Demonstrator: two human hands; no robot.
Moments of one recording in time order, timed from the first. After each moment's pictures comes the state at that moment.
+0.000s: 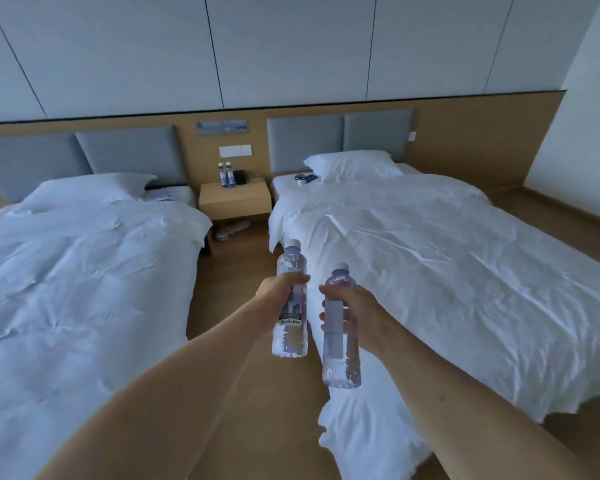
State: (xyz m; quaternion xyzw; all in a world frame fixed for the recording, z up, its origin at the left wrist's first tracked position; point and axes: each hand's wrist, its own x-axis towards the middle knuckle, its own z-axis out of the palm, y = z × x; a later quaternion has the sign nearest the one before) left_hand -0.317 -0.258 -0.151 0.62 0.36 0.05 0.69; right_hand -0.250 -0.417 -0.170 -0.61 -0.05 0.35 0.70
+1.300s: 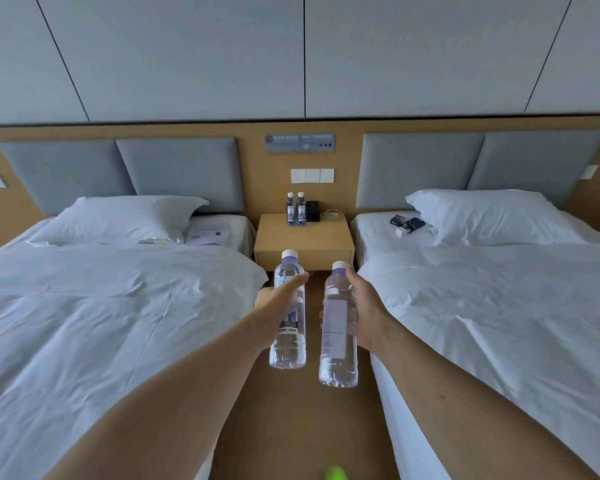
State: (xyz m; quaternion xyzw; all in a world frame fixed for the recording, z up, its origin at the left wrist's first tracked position) left_hand 0.142 0.387 -0.196 0.59 0.47 0.11 0.65; right_hand 0.257 0.259 -0.200 -0.61 -0.05 0.45 0.66
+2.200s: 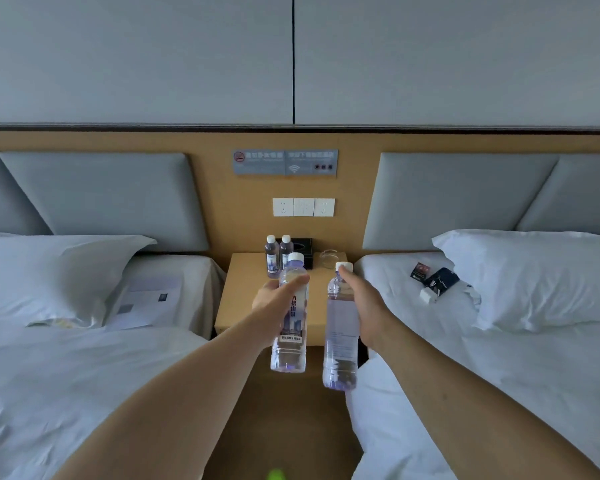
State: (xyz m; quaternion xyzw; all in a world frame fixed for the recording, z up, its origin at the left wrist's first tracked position) left_hand 0.568 0.742 -0.223 0.58 0.45 0.13 0.66; right_hand 0.683 0.610 -0.210 -0.68 -0.04 0.40 0.61
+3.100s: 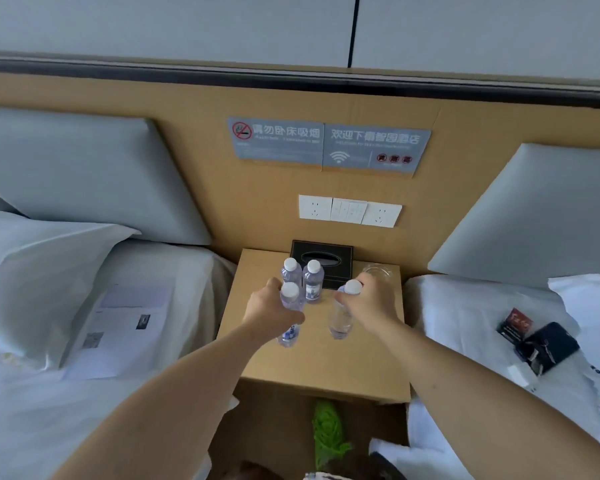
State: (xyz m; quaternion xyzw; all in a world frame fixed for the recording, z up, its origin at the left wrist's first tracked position) left_hand 0.784 1.035 -0.335 0.76 0.50 -0.01 0.42; right_hand 0.957 0.919 -0.346 -0.88 -0.24 0.26 0.31
